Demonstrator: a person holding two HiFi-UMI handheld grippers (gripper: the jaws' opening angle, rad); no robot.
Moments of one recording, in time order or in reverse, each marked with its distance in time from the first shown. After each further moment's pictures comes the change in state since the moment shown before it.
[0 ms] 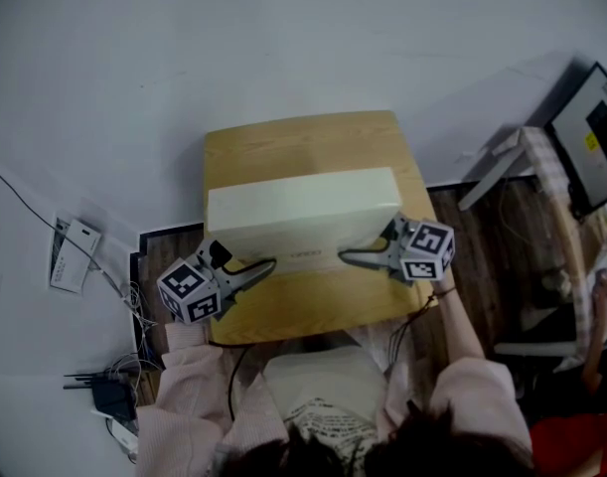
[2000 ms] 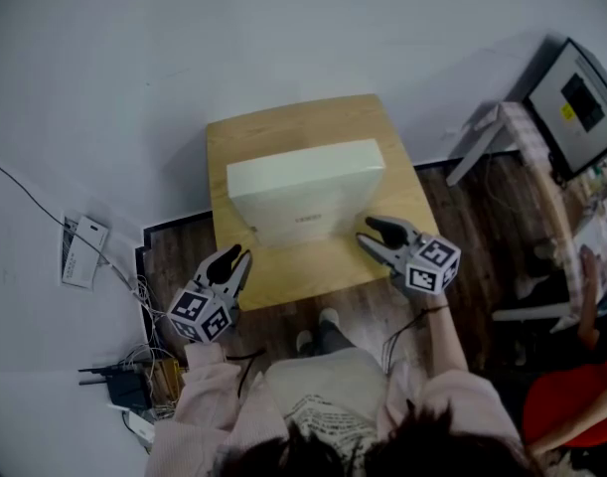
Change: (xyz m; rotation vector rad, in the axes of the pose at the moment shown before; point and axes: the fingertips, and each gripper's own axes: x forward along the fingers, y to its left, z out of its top) left arm -0.091 -0.043 -0.017 -0.107 -0.045 0.275; right arm -0.061 0.070 -0.007 0.156 -0.099 -0.320
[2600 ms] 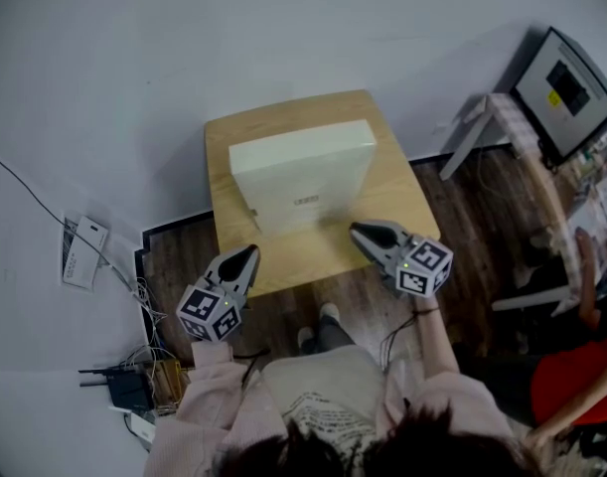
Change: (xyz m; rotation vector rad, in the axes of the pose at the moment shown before) left arm -0.014 -0.047 -0.001 0.071 -0.010 -0.081; right arm -0.010 0.057 0.004 -0.024 -0.059 -0.014
